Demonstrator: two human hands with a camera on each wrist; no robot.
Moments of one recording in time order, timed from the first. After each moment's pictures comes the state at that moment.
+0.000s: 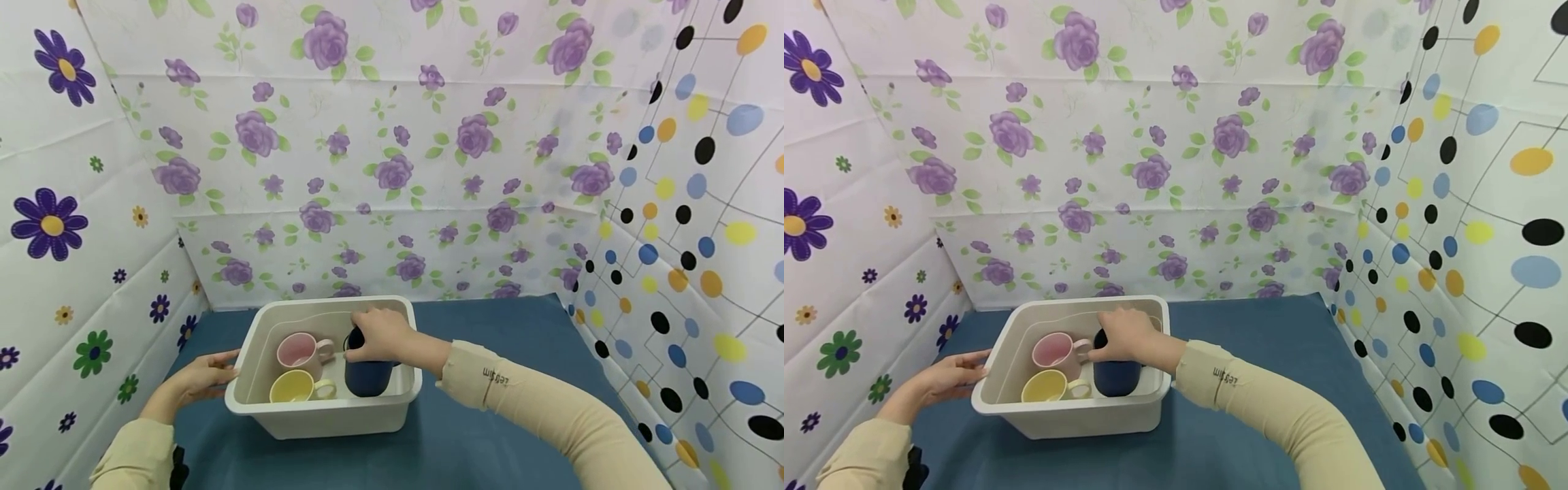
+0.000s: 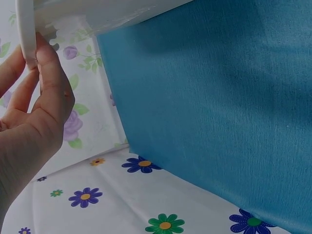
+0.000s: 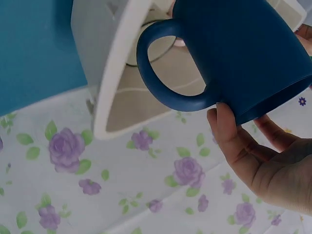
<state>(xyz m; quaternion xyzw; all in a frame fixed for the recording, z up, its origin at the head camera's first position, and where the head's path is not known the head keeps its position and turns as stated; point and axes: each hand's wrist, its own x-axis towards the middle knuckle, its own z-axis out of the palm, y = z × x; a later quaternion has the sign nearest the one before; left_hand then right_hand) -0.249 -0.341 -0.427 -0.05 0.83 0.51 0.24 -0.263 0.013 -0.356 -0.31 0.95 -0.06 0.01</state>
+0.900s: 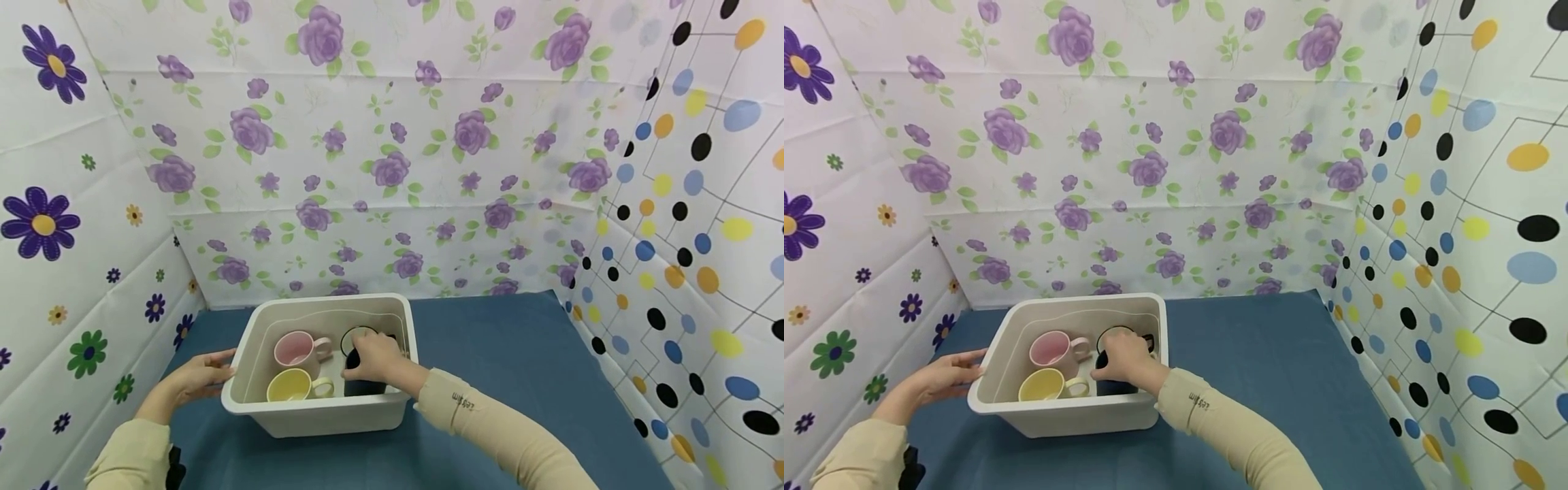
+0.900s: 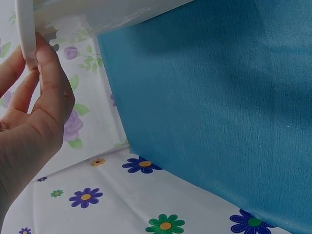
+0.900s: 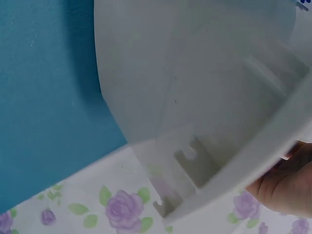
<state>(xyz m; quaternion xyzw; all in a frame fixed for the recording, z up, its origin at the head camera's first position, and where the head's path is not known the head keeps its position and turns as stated) -0.249 -0.341 -0.427 -0.05 0.83 0.50 0.24 -0.272 -0.002 -0.441 -0.25 0.96 -0.08 0.00</state>
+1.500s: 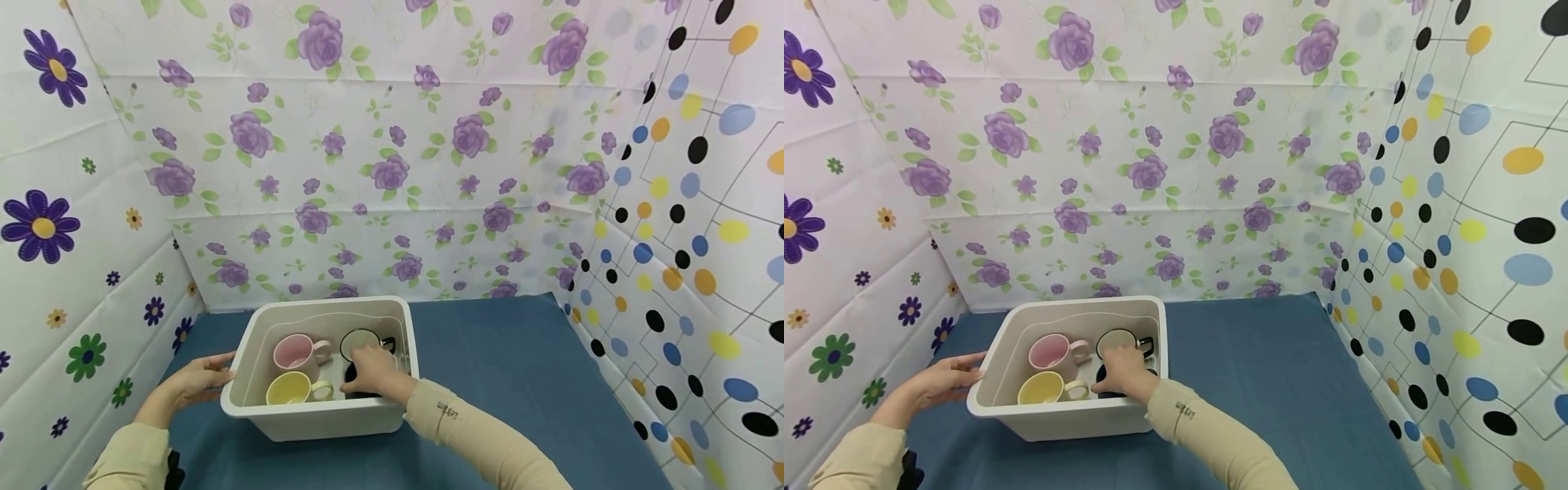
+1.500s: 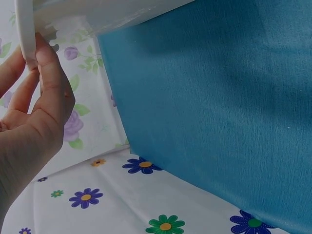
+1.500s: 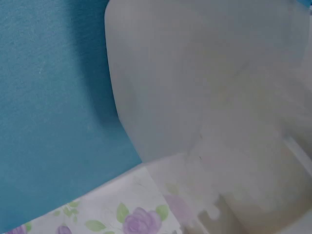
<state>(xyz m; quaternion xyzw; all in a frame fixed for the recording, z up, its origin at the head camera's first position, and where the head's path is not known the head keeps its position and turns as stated) -0.250 -0.340 -0.427 -0.05 0.83 0.51 0.24 -0.276 -0.013 -0.473 -0.23 0.97 -0.07 0.01</state>
